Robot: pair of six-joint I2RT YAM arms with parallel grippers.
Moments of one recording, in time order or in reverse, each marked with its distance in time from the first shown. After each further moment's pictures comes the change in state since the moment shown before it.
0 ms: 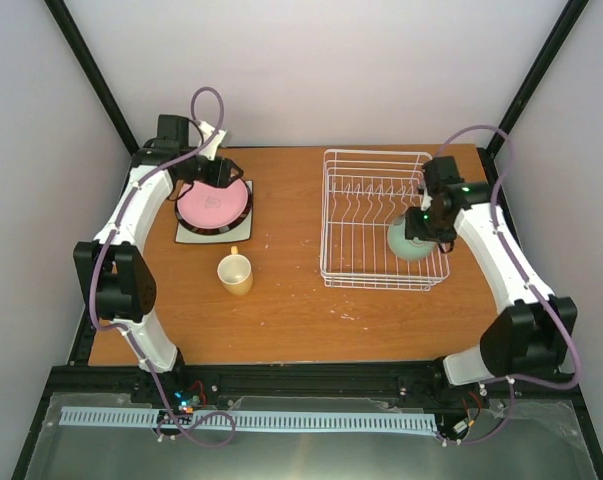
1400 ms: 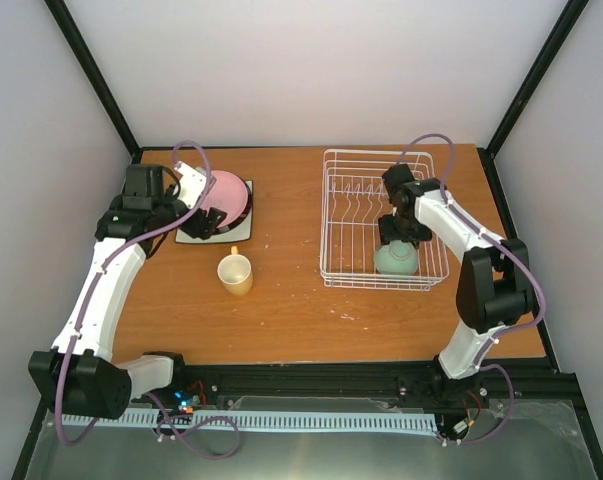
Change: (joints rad) left arm 0.000 -0.576 -0.472 0.000 -0.161 0.182; right arm 0.132 0.343 0.010 0.117 0.186 -0.030
